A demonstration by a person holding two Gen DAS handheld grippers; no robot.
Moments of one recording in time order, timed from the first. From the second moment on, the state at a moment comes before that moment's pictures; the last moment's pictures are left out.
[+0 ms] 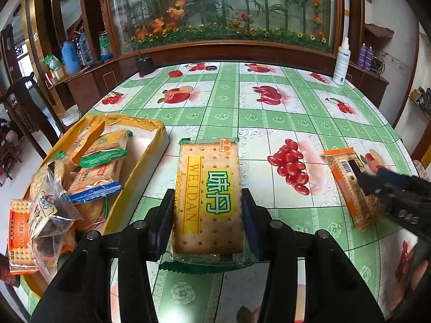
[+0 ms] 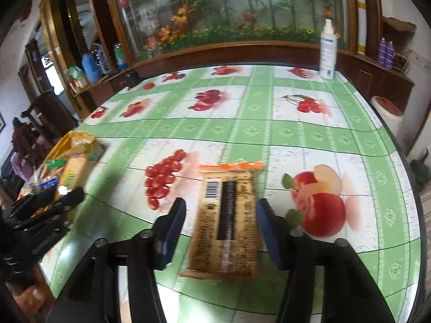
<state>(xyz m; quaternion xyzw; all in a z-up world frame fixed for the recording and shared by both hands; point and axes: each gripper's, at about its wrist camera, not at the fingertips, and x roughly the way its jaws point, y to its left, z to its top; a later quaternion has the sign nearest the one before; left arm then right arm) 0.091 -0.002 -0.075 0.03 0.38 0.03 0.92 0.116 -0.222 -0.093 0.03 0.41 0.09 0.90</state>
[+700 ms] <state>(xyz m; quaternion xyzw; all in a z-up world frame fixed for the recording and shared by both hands) 0.058 0.067 -0.047 0.00 0.34 0.08 0.94 0.110 -0.165 -0.097 0.00 0.42 0.13 0.90</state>
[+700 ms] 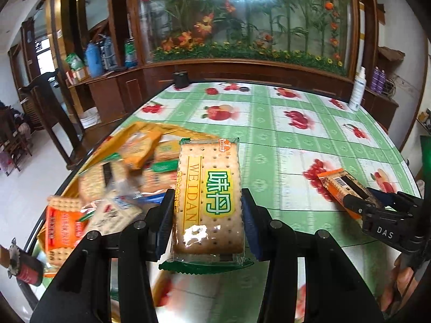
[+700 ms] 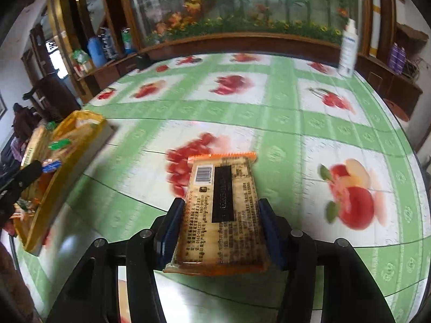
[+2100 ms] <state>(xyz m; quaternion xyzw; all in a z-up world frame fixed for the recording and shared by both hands) 0.041 0.198 -0.047 -0.06 0.33 0.17 0.93 0.136 0.080 -0.039 -0.03 0.38 0.34 0.86</state>
